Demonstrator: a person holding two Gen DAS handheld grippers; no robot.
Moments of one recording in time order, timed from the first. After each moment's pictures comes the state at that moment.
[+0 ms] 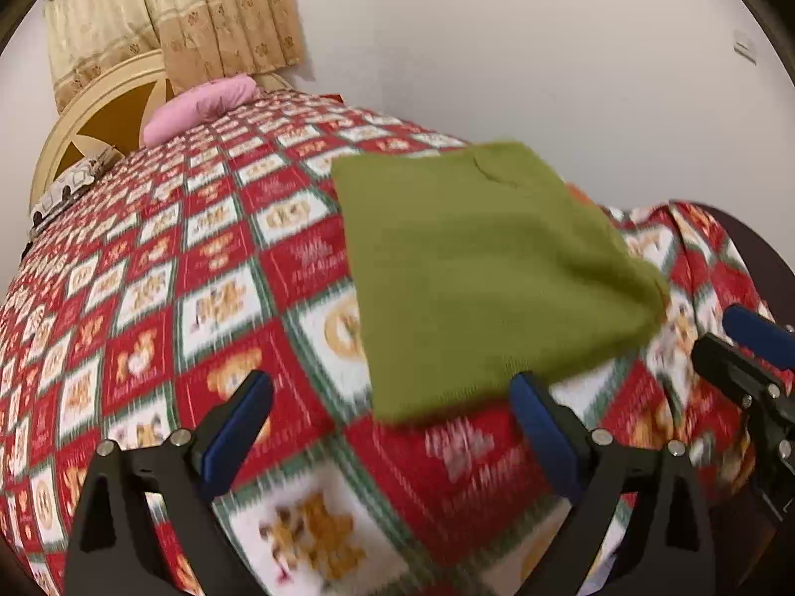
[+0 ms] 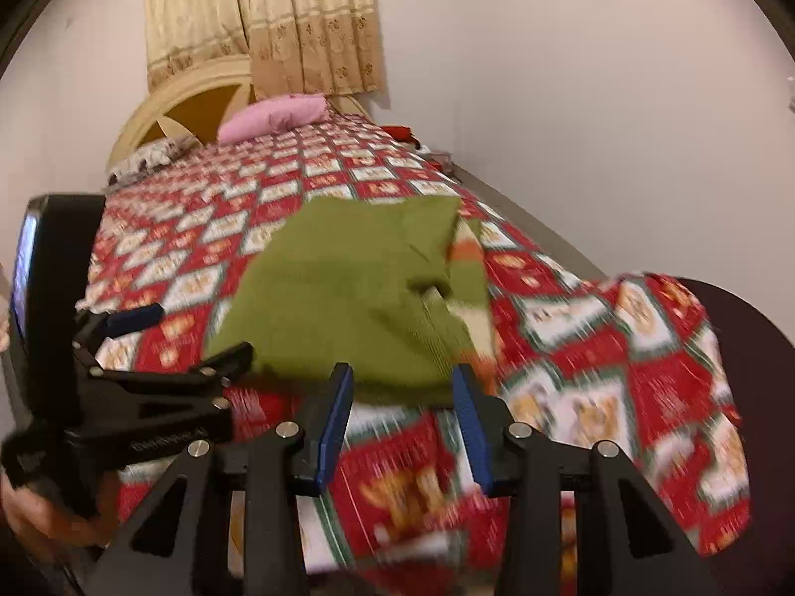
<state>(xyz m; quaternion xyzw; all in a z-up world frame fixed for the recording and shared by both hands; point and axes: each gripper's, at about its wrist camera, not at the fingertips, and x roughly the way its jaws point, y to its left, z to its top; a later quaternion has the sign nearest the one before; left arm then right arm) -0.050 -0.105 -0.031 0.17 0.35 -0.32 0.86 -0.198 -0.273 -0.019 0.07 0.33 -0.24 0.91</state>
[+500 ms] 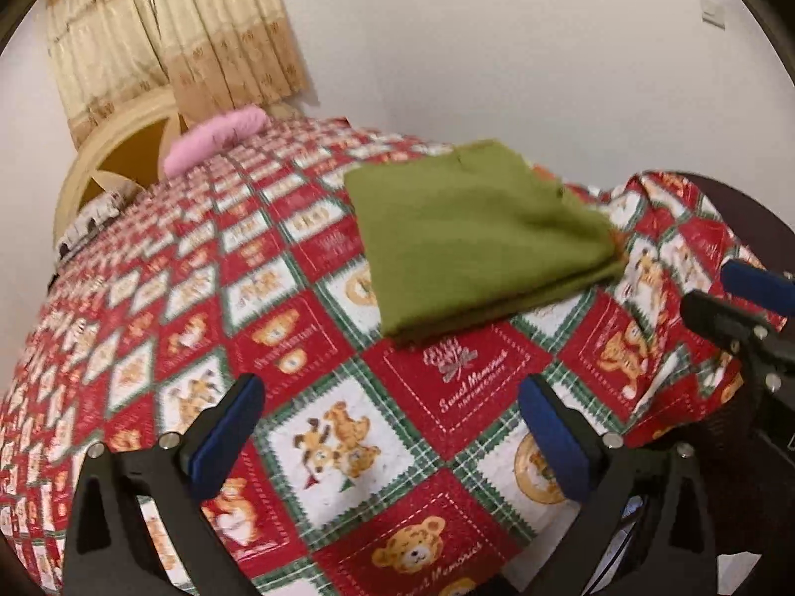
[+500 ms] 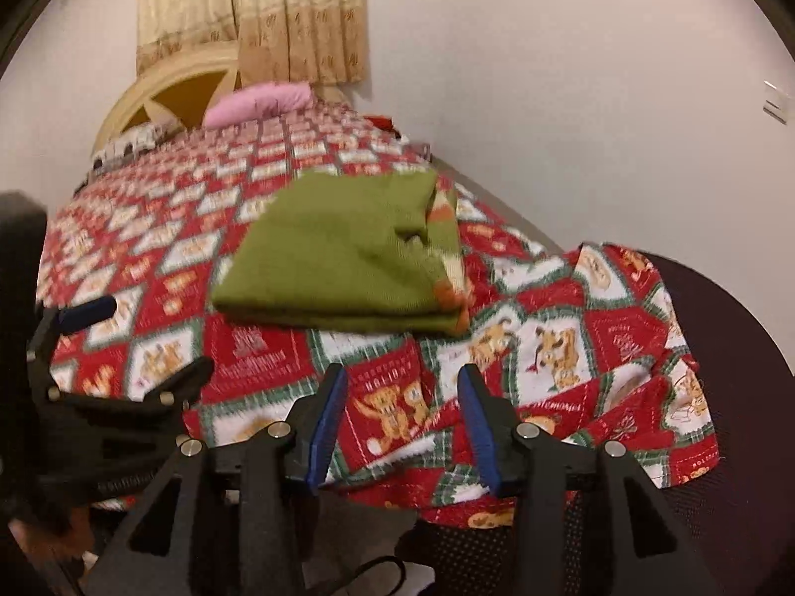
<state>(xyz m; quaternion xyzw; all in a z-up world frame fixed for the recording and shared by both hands) -0.113 -0.066 -0.012 0.20 0.29 -0.31 0.89 -0.236 -0.242 -0.001 0.06 0.31 -0.26 0.91</state>
